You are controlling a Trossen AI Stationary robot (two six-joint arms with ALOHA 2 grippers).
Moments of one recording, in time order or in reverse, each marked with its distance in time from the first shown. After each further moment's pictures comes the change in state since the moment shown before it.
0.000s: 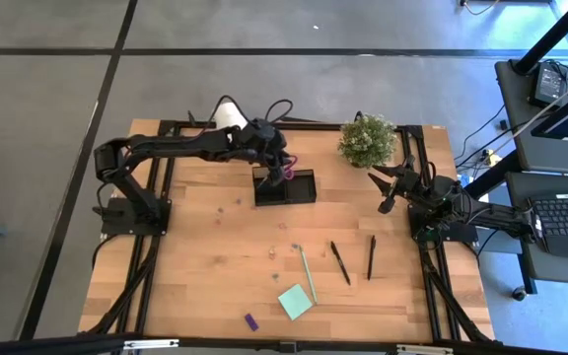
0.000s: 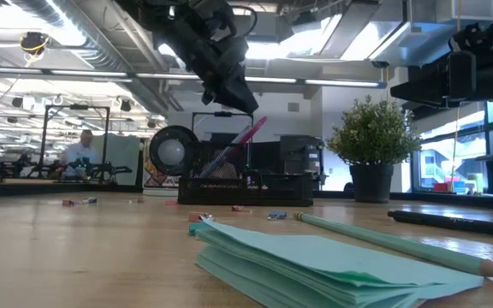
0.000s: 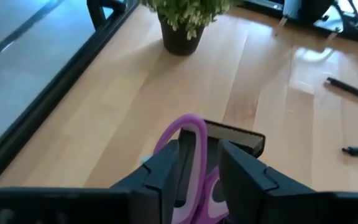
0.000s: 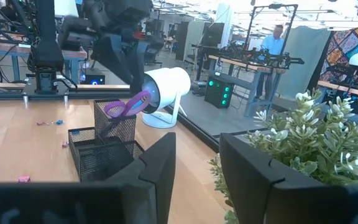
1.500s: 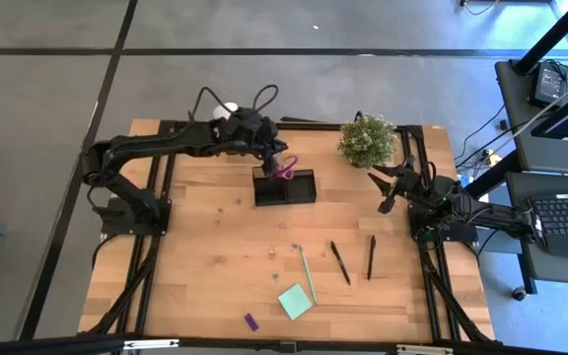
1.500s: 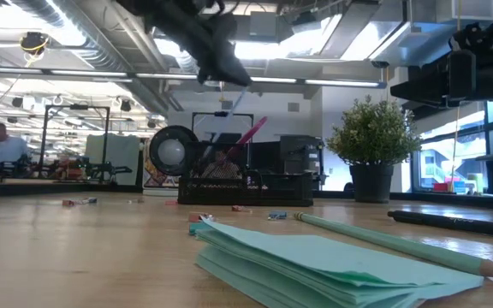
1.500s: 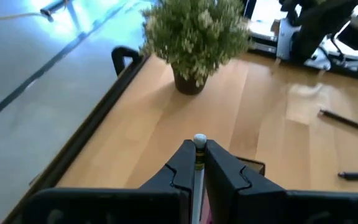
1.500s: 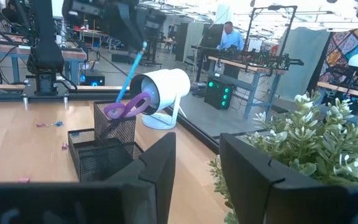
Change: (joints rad) left arm 0.027 -0.099 0.000 0.021 -0.010 0.048; right arm 0.000 0.000 0.000 0.004 0.000 -0.001
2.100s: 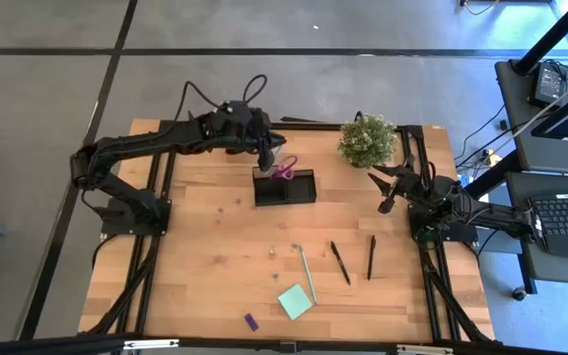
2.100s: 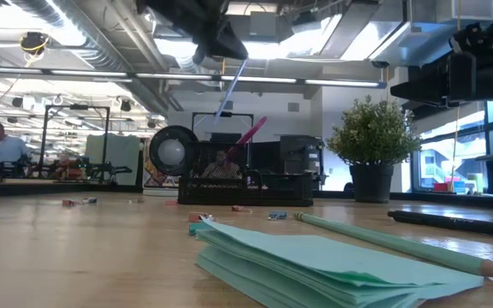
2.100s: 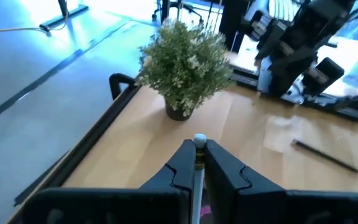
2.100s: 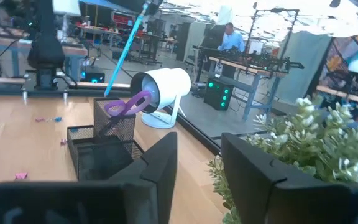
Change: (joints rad) left arm -0.008 -0.092 0.048 -0.051 0.016 -0.060; right arm 0.000 0.000 0.000 0.002 -0.001 -0.027
